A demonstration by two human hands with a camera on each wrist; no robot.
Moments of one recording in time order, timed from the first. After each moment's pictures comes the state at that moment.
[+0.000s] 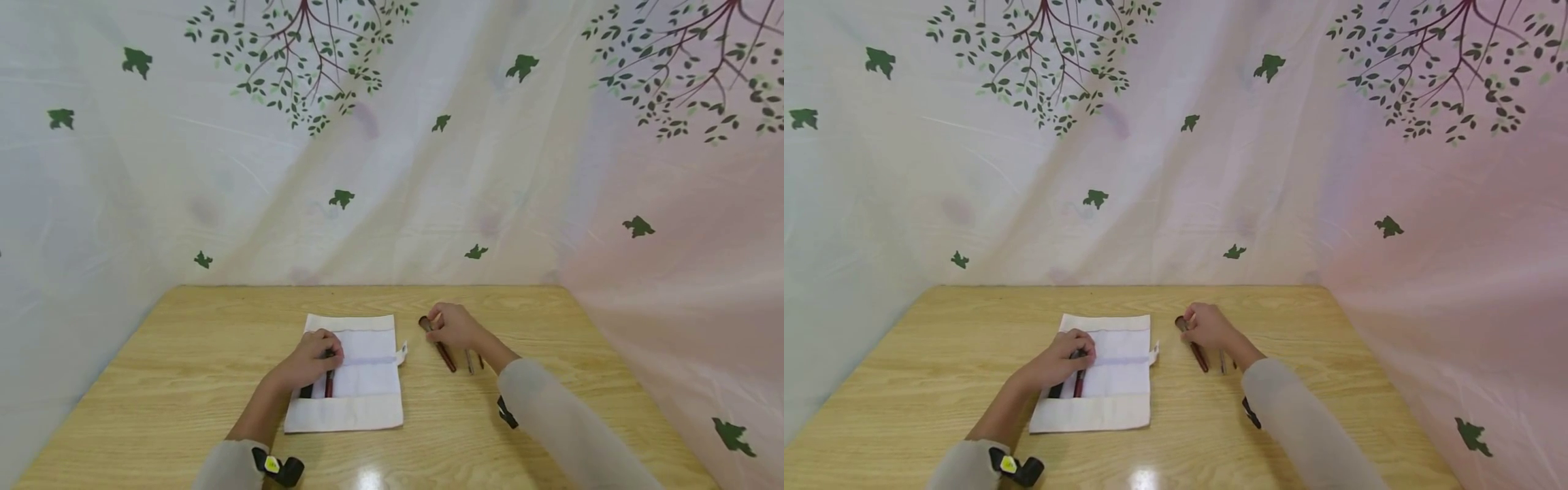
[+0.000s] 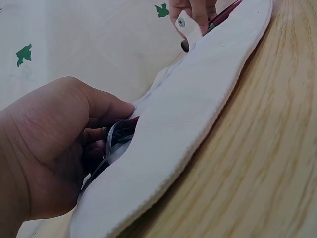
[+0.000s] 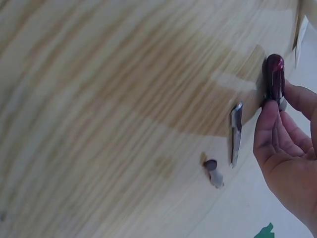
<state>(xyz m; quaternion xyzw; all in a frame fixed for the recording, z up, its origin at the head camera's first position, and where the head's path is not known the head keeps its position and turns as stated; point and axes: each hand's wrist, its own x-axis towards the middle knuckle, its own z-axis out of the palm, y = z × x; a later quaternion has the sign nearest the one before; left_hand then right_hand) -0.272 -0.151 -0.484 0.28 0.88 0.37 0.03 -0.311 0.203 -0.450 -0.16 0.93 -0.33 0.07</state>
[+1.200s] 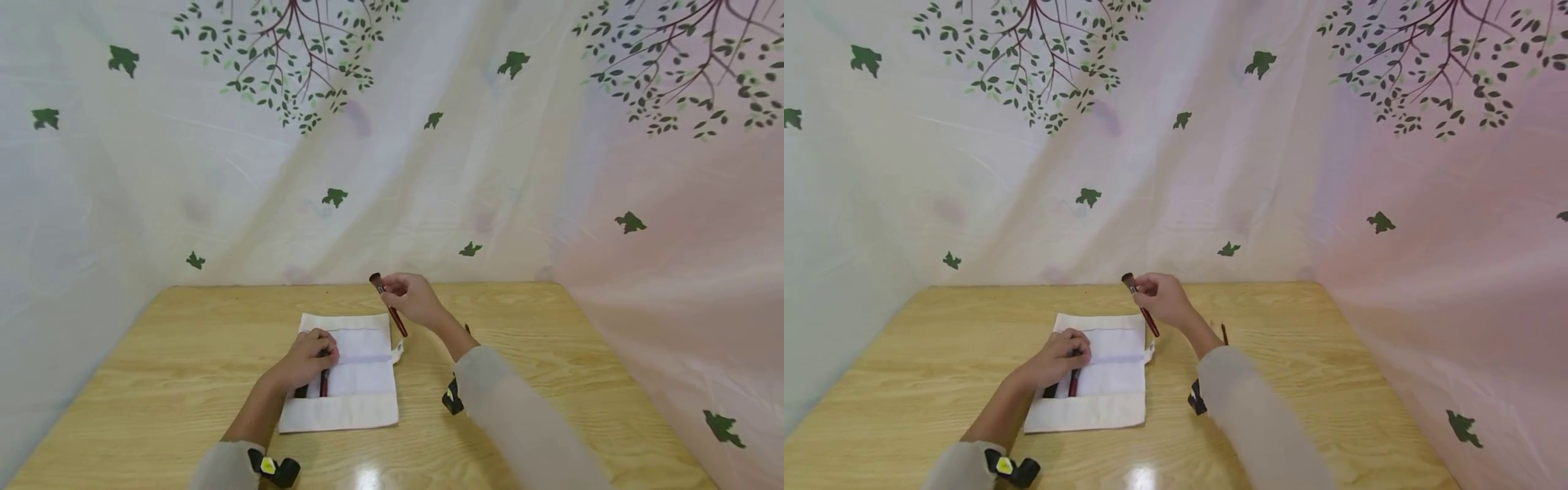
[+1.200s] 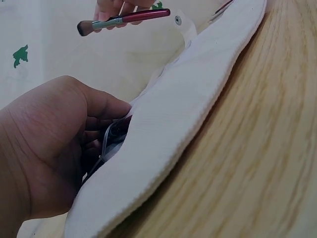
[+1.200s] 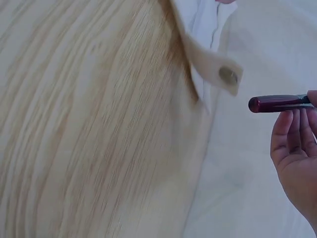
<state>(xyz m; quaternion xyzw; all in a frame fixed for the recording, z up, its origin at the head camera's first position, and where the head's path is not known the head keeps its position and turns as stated) -0.272 -0.149 -0.485 0.27 0.89 0.37 0.02 -0.324 0.129 -0.412 -0.19 0.84 -0.50 -0.01</state>
